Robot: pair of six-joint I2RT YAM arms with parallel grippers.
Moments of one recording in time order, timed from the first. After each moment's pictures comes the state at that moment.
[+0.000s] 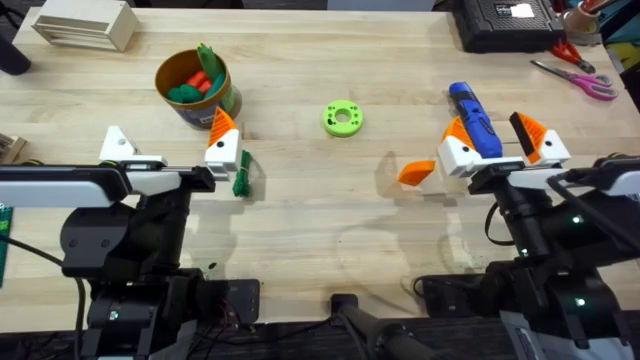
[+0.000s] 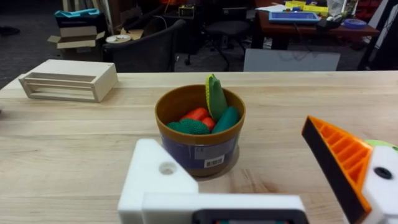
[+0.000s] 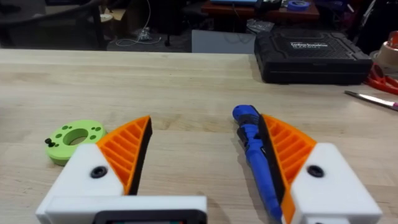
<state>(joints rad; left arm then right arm) -0.01 0.00 0.01 -0.02 0.00 -0.01 0.00 0.00 0.01 -0.10 -0.02 -0.01</state>
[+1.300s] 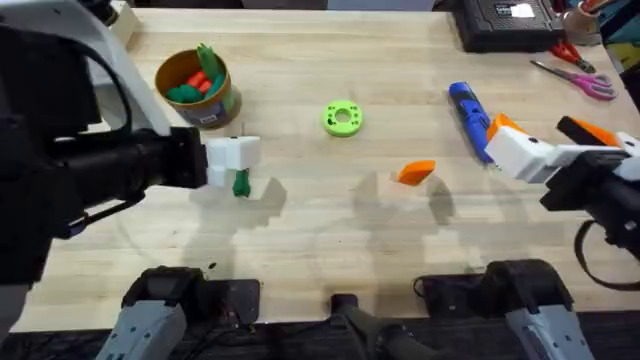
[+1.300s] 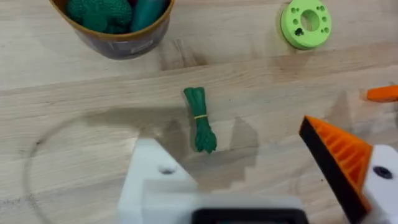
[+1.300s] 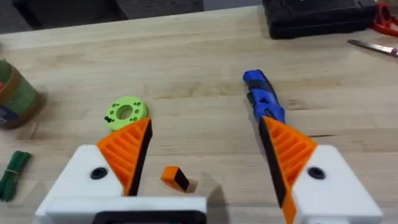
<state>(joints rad) -0.01 0.74 0.81 -0.97 0.28 -0.02 0.00 0.26 0.69 -0.83 -0.05 0.12</state>
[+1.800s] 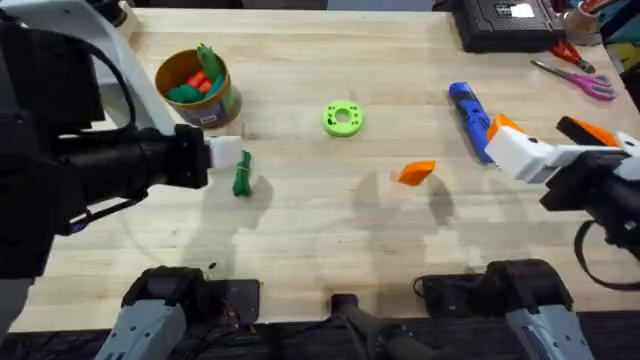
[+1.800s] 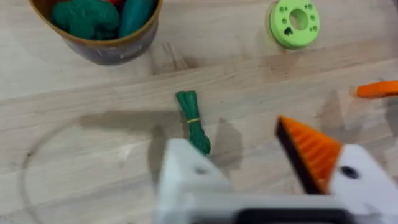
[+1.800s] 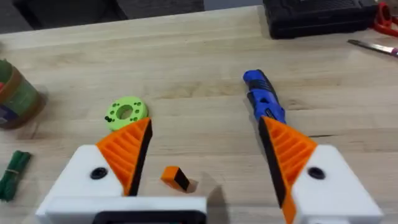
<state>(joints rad) -0.01 0.75 0.81 -0.97 0.32 -0.01 0.00 0.26 0.69 -0.83 -0.06 0.12</state>
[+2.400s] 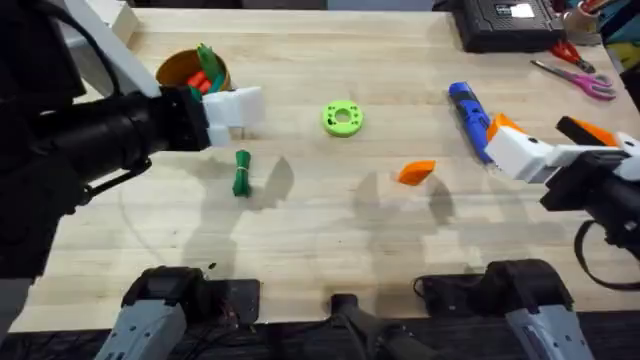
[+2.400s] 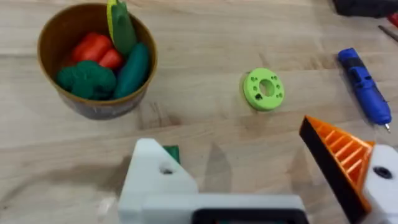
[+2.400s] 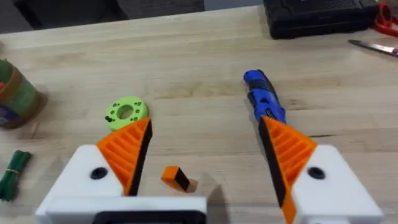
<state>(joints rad) -0.01 0.75 0.81 -0.72 0.37 -0.17 0.00 0.26 0.69 -0.83 -0.06 0.12</state>
